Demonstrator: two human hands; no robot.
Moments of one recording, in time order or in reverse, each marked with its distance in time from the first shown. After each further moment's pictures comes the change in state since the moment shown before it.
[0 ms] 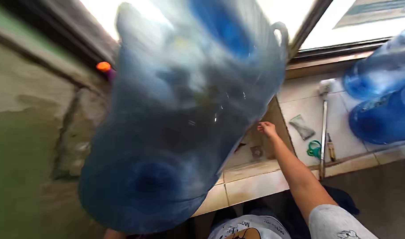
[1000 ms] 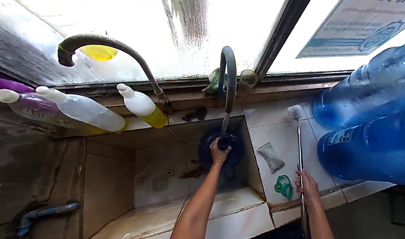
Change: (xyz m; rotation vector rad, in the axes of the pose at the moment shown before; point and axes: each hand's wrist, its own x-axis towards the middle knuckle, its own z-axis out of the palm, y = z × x) left_hand 0.178 0.157 0.553 -0.314 -0.060 0.518; right_hand -0.083 0.028 -0.271 0.095 0.455 0.181
